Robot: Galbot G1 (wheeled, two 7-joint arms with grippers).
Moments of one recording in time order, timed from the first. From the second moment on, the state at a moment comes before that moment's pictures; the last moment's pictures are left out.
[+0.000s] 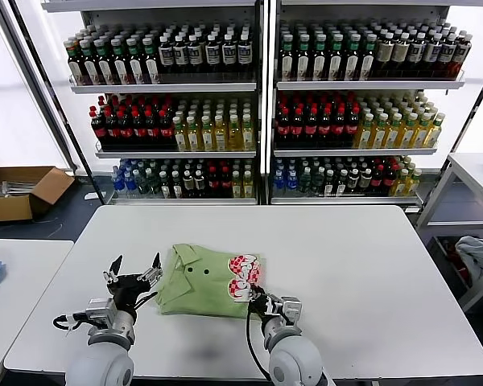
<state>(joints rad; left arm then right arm) 1.35 -1.31 -0.51 -2.09 -0.28 0.41 -0.25 -1.14 1.41 0.03 1.88 0.62 -0.51 0.51</state>
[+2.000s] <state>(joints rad) 1.42 -1.36 -0.47 -2.13 -0.25 0.40 -0.24 -1.12 1.38 0.08 1.80 0.38 -0.45 0.43</state>
